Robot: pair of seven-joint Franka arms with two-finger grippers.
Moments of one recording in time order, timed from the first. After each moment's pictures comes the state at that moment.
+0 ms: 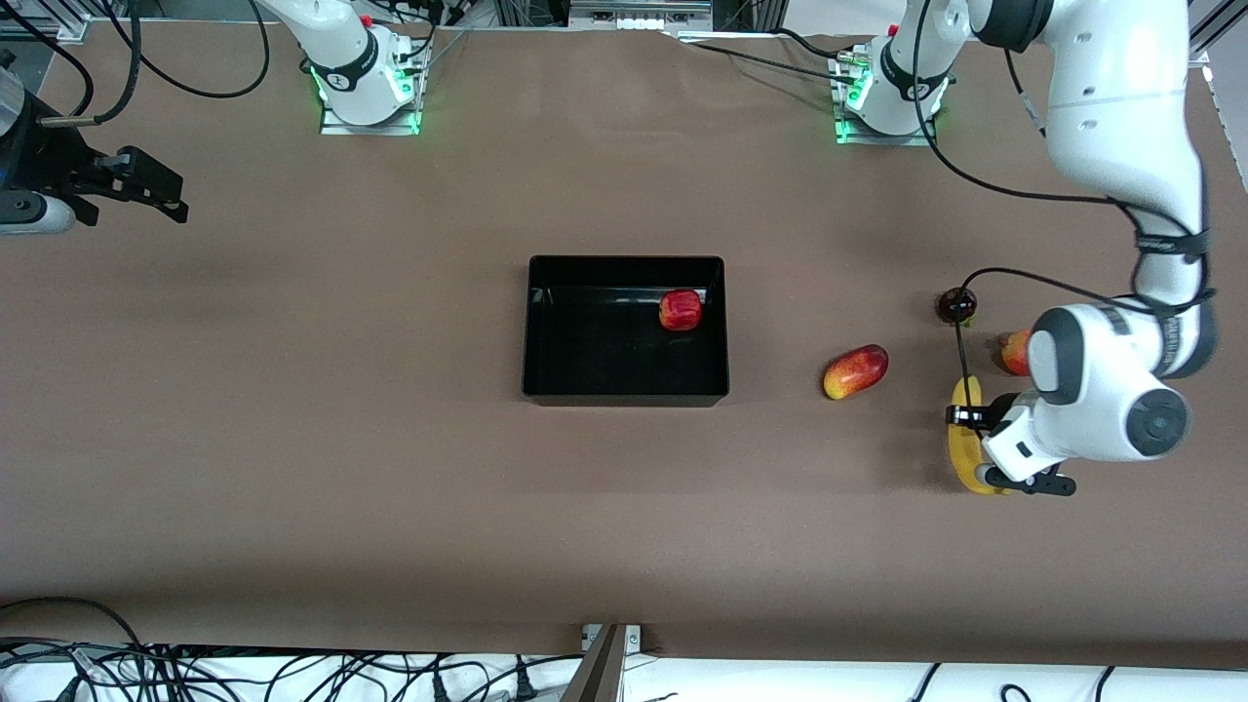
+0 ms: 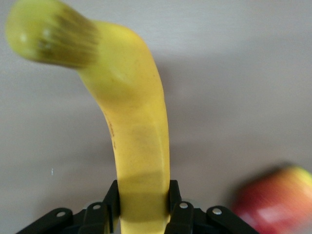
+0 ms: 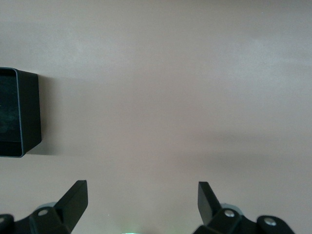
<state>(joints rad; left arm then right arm) -0.15 0.72 0.24 -1.38 -0.22 1.81 0.26 0.13 -0.02 -0.08 -1.58 -0.02 1.53 0.00</state>
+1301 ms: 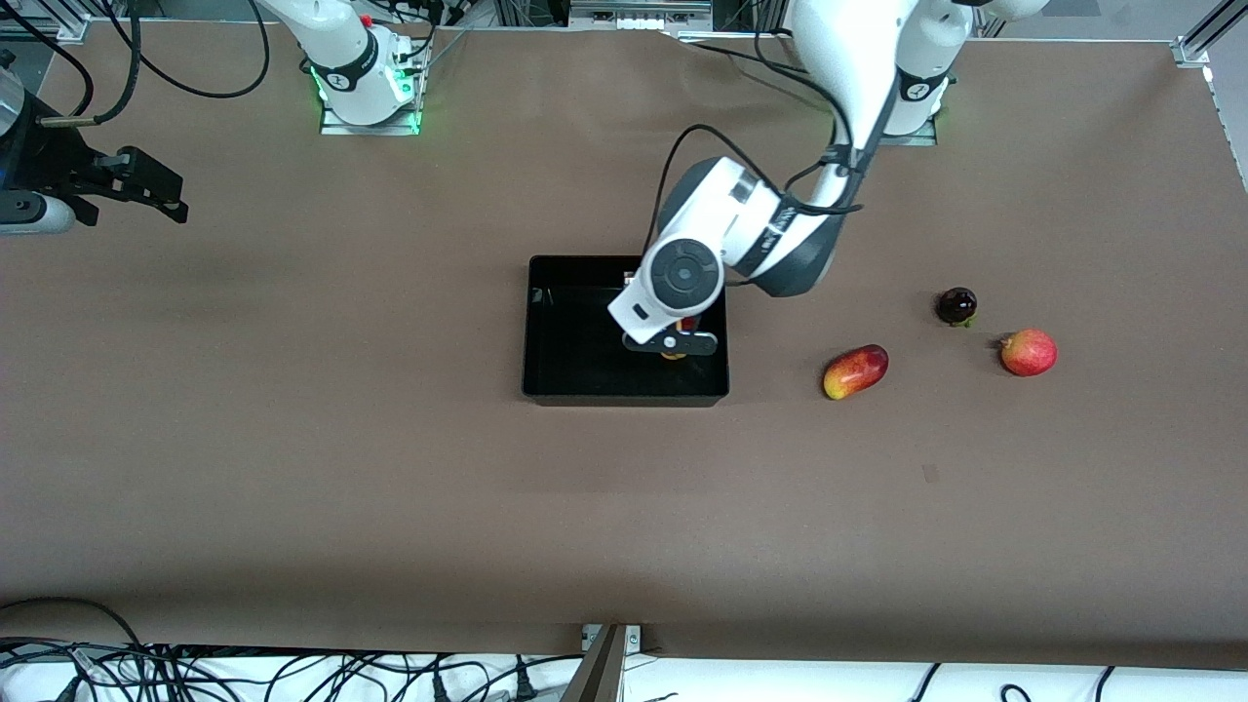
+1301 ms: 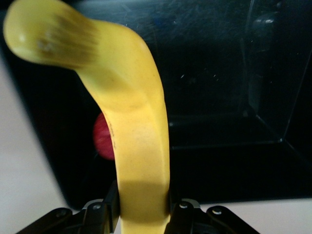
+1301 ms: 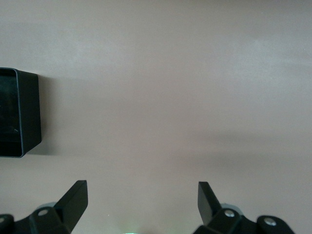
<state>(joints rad) -0.80 0.74 0.16 -1.31 -0.36 1.74 -0.51 0.13 -0.02 -0.08 -1.58 -0.02 1.53 0.00</state>
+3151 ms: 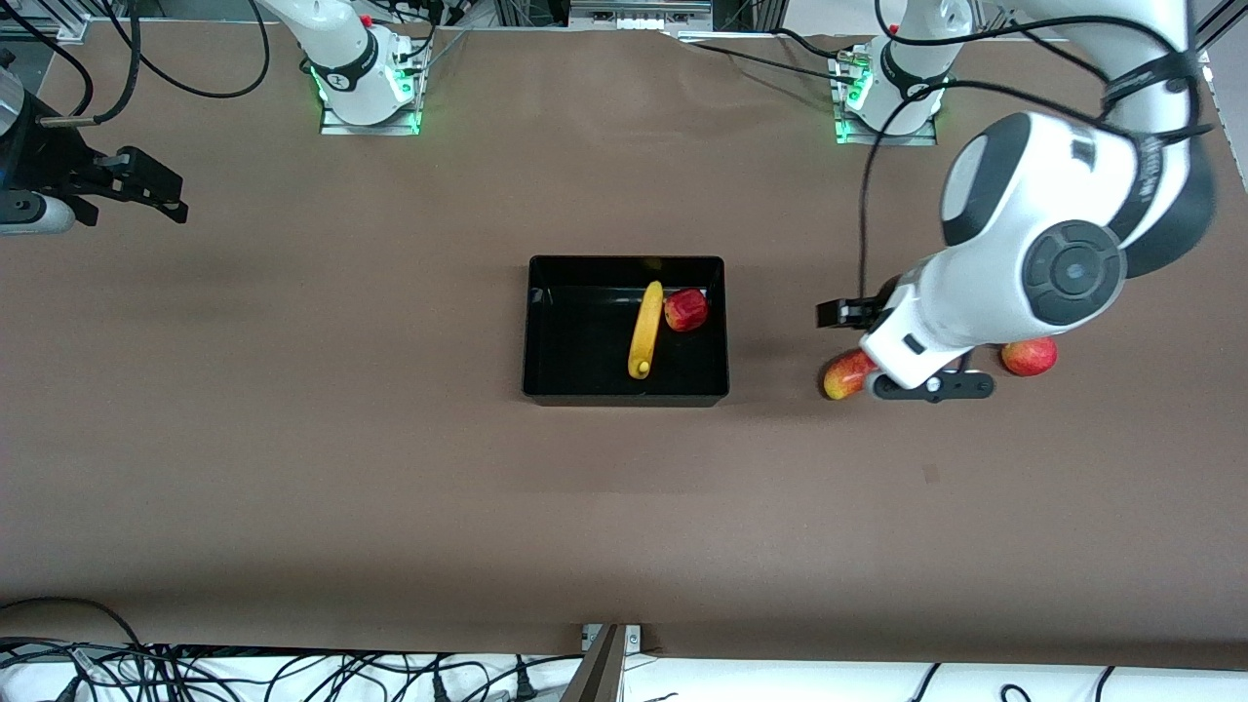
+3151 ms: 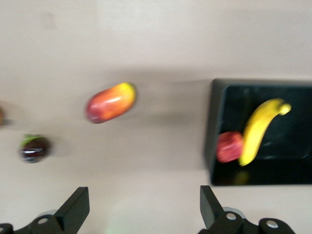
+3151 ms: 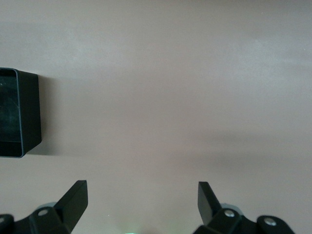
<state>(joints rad) -0.42 0.48 0.20 -1.20 -0.18 1.39 -0.23 0.13 -0.02 -0.08 -1.58 -0.02 1.53 0.00</state>
